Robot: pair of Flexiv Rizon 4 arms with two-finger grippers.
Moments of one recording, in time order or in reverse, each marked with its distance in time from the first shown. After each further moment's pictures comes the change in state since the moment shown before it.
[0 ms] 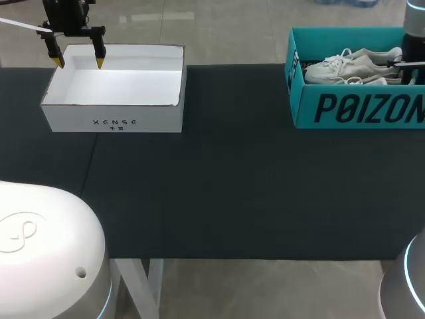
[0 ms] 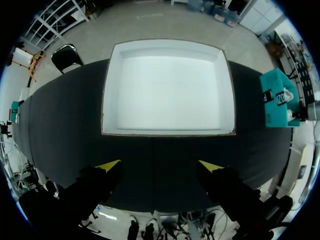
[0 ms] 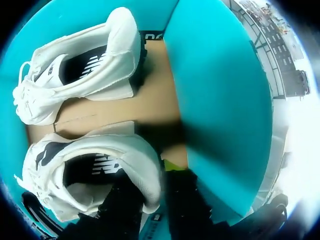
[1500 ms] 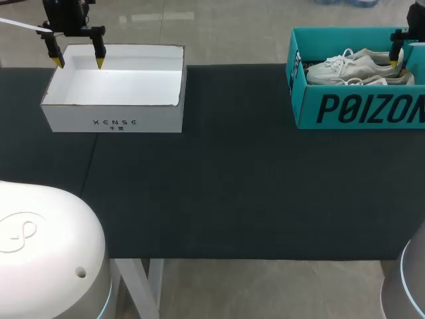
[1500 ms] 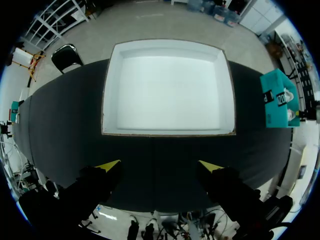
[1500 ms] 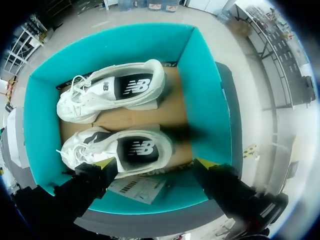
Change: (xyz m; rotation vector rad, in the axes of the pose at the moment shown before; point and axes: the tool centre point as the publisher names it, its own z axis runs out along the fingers) left arm 0.000 0.000 0.000 0.000 0.000 0.000; right arm 0.011 -0.001 -0.079 -0.083 0.122 -0.048
